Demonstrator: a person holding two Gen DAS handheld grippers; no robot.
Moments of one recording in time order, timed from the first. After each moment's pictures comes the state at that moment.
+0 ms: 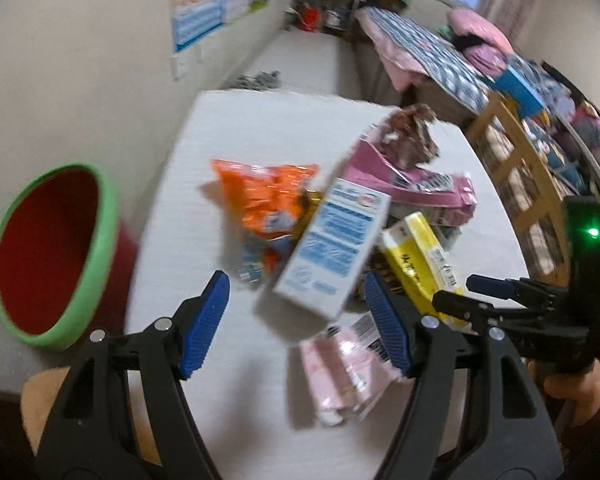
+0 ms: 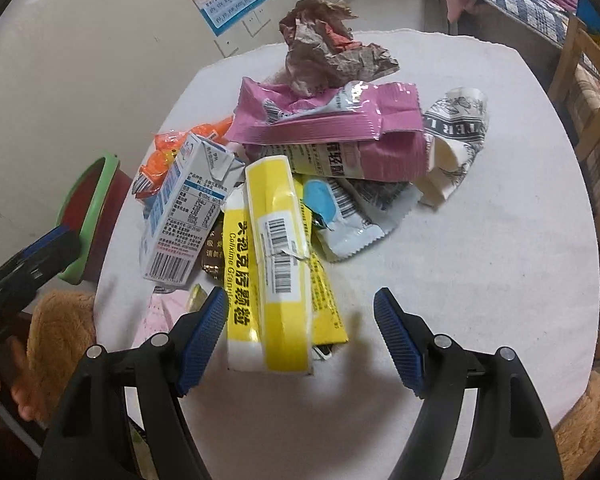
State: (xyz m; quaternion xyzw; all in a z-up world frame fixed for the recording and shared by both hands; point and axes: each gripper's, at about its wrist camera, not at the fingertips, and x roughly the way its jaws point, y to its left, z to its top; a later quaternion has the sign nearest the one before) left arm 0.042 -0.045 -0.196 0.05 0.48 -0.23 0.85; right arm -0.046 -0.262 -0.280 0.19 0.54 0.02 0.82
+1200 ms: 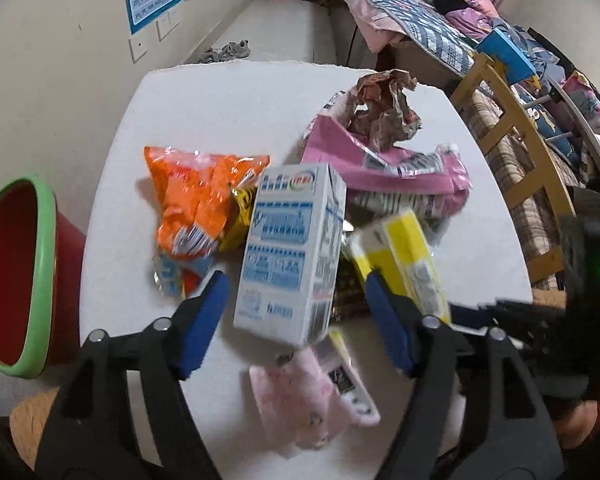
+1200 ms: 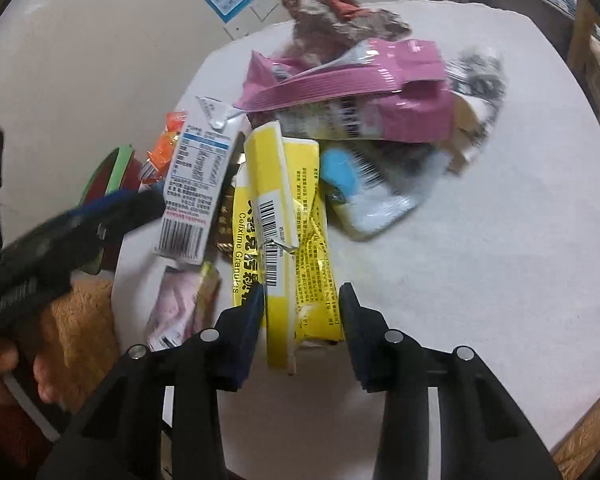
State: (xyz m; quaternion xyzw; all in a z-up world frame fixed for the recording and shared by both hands) left arm 0.062 -0.090 -0.213 0.08 0.52 -0.26 0.81; right arm -0.057 -0.268 -0.289 0.23 0.55 0.06 0.80
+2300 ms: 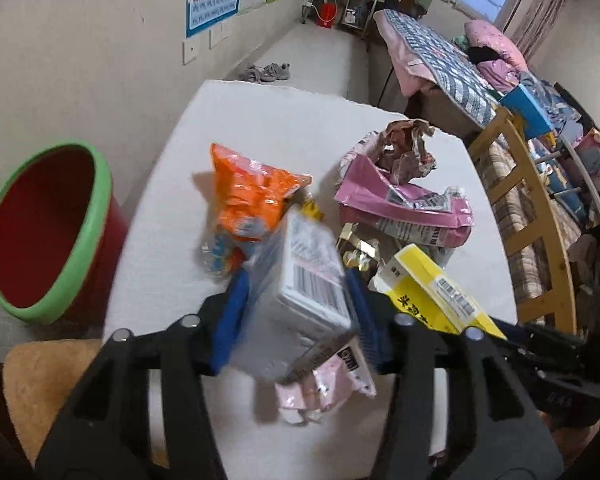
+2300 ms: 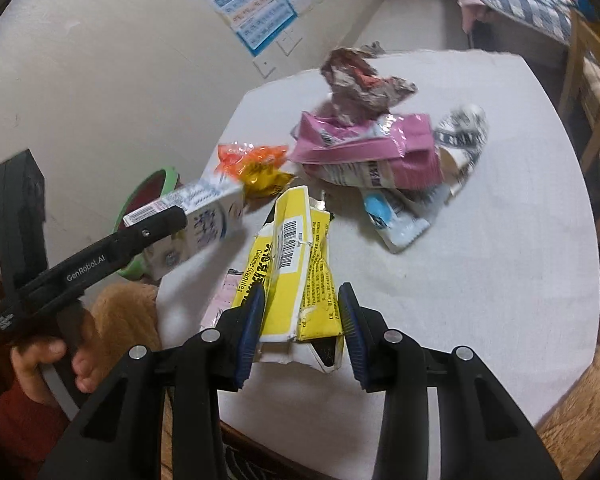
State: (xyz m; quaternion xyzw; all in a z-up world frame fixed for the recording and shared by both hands) left arm 0.038 -0.050 -0.180 0.01 0.50 -0.20 0.84; right arm -0.086 -0.264 -0.232 0.22 0.51 0.08 0.83
